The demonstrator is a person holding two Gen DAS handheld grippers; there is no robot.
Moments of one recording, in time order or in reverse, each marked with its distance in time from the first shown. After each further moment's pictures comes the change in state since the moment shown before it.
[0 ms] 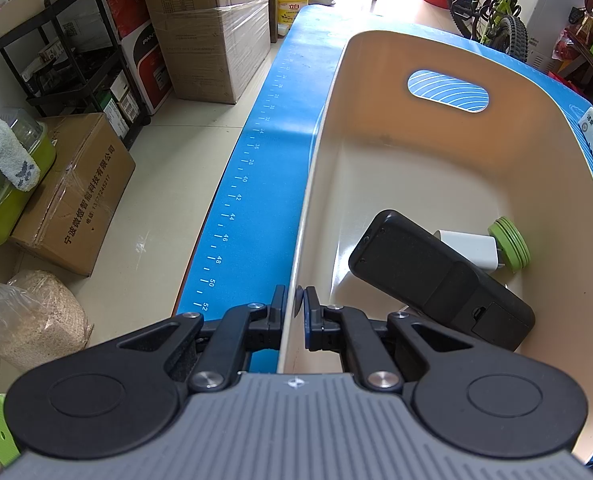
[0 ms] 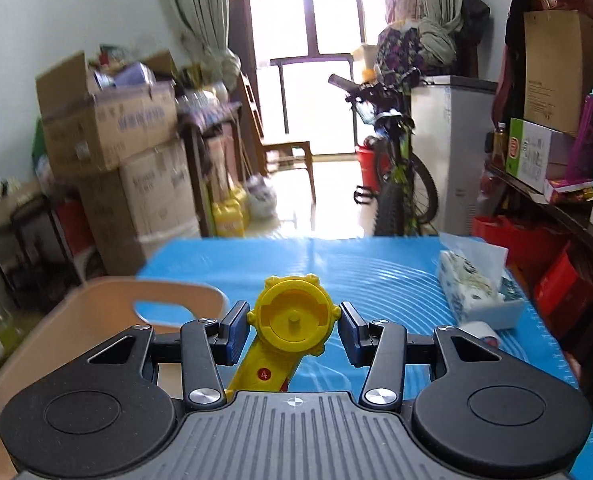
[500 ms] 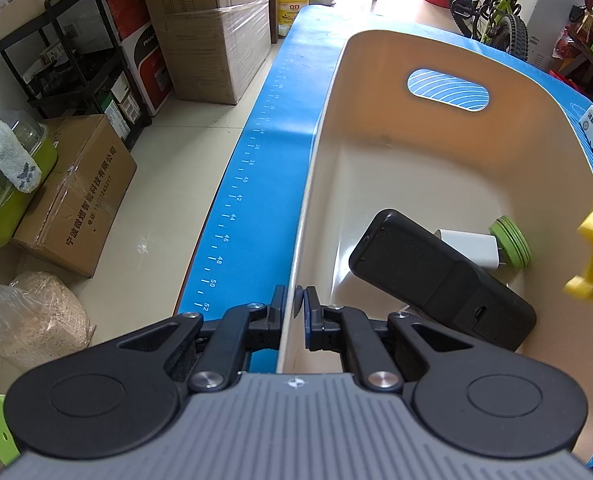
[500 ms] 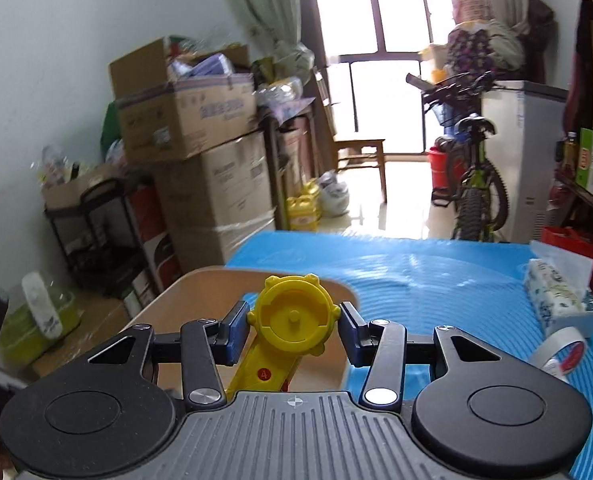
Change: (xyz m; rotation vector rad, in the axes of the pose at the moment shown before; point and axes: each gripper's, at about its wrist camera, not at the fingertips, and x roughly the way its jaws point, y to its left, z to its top) left arm -0.001 0.001 0.000 0.004 -0.001 0.003; right arm 0.011 0.076 -0.018 -0.116 0.065 0.189
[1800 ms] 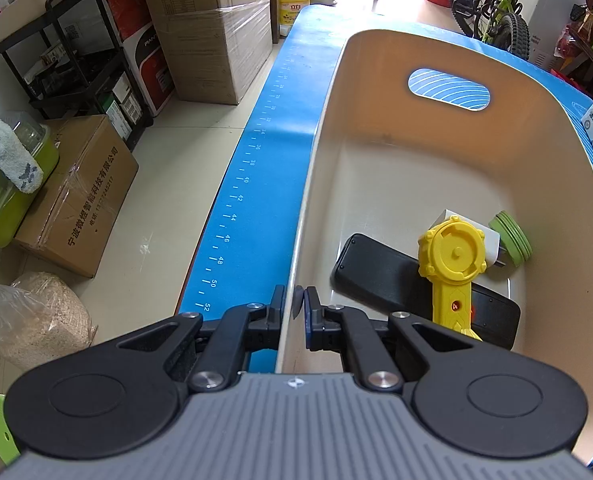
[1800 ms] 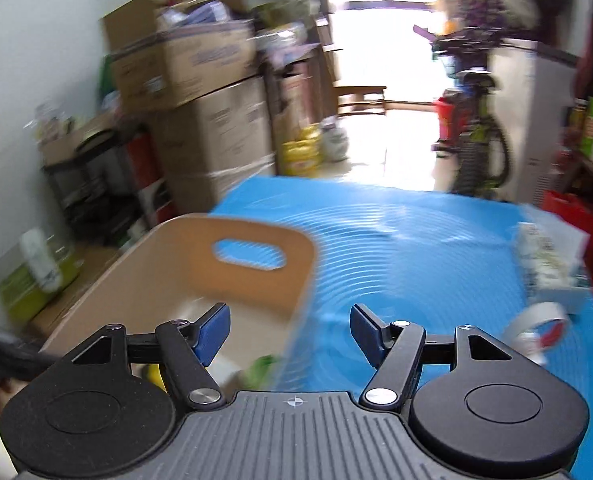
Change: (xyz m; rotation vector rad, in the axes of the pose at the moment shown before) left arm 0.000 0.000 0.002 0.004 0.000 0.009; right arm -0.012 -0.069 0.016 0.058 0.154 -0.060
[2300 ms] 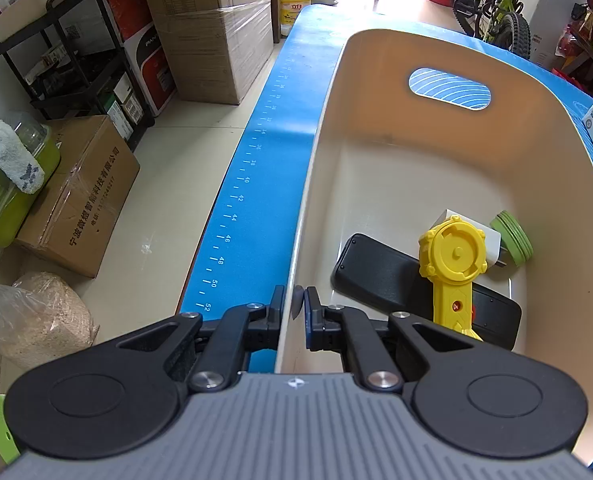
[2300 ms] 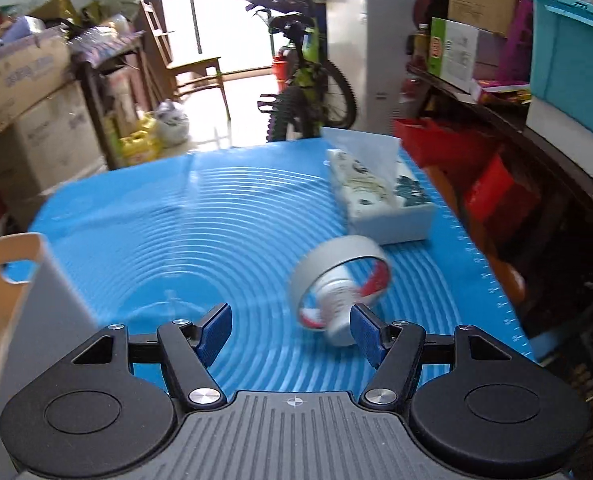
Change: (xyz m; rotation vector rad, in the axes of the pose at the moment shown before) left arm 0.000 0.000 -0.001 0.002 0.000 0.004; right arm 0.050 -0.128 -0.031 0.240 0.060 -0.332
